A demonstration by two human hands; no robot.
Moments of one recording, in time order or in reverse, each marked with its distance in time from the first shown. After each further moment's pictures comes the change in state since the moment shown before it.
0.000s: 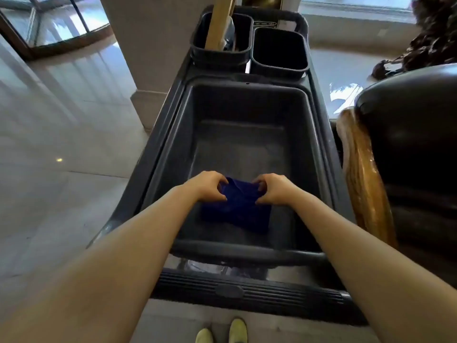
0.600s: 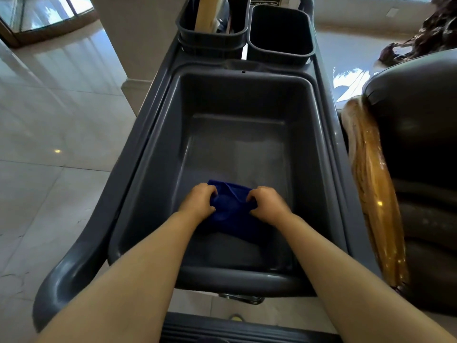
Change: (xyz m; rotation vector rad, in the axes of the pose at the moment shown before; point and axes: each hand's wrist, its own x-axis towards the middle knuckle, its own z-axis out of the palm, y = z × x) left_hand 0.043 -0.028 0.057 -0.065 0.191 -0.155; right_hand 0.037 0.028 0.045 -0.059 0.099 -0.008
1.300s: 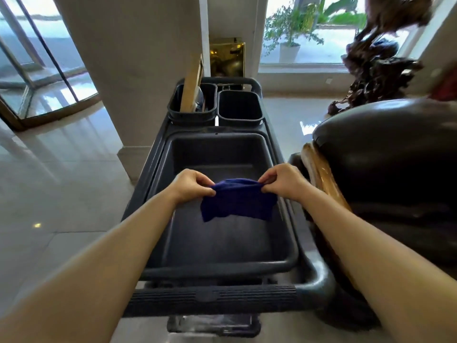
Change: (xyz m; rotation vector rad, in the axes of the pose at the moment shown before) left_hand -0.077 0.090 -0.145 -0.387 0.020 0.223; right_hand -0.117 -0.025 -0.160 0.268 0.377 -0.023
